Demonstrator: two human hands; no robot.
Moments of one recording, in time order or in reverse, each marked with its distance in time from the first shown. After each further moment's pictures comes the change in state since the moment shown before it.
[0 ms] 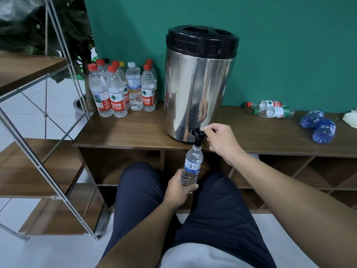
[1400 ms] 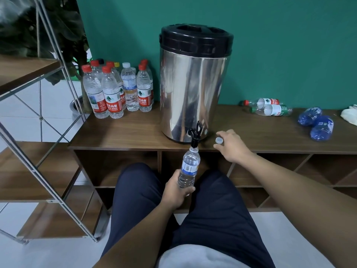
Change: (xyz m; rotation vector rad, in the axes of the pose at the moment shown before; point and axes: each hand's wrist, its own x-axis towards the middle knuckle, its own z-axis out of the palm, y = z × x) left_hand 0.003 -0.008 0.000 -0.017 -0.035 -0.028; right_hand 0.025 0.050 -0.053 -0.920 -0.069 -0.056
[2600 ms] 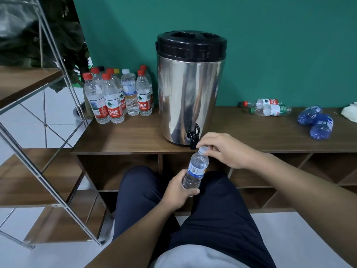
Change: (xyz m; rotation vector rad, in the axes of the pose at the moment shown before) left_hand -0.013 0.034 -0.008 0.054 -0.095 0.117; right_hand -0.052 -0.037 -0.053 0.067 -0.147 -0.603
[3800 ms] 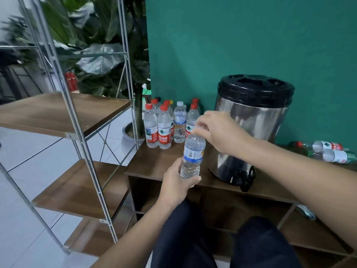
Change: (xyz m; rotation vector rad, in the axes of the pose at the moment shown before) left_hand 0.005 0.091 -0.178 0.031 0.415 0.172; right_hand 0.178 -0.163 -0.066 -0.184 0.290 -0.160
